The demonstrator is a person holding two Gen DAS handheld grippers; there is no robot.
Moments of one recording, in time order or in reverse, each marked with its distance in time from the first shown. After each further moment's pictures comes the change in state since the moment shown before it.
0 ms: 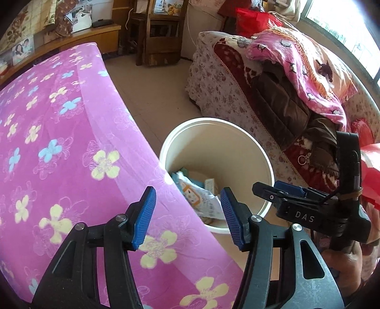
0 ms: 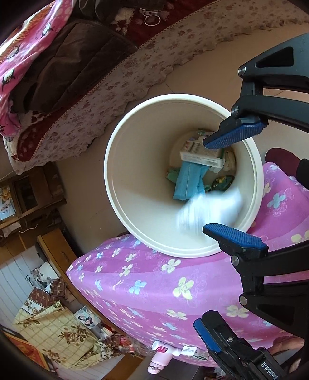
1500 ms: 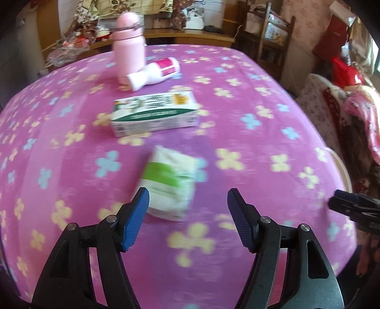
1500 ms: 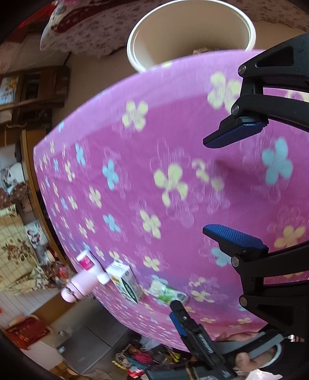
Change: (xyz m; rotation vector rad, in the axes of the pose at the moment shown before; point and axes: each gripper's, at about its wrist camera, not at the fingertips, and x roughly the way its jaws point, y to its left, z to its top) left arm -0.155 0.272 -0.112 -0.305 -0.080 0.388; right arm 0.011 0.251 -0.062 -0.394 0.106 0.231
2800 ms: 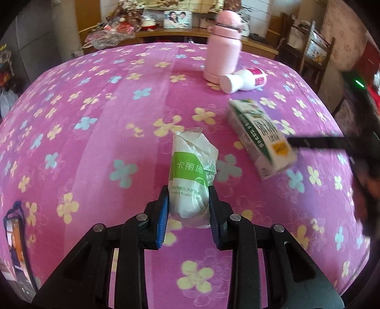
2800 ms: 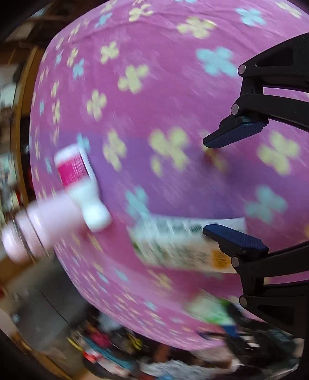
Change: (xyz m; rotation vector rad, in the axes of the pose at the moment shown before) left arm -0.009 0.136 -0.009 -0.176 -0.010 0.108; right arm 0.139 0.173 0.130 -0.275 0.156 0.141
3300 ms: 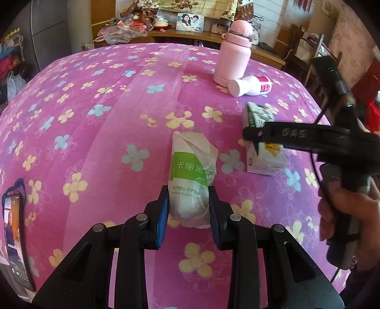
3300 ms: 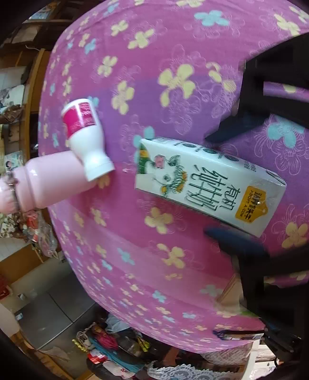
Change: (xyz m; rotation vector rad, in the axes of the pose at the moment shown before) left arm -0.018 0.004 -0.018 -0.062 -0.027 -0.005; right arm 0.031 0.059 0.007 0.045 -0.076 -0.029
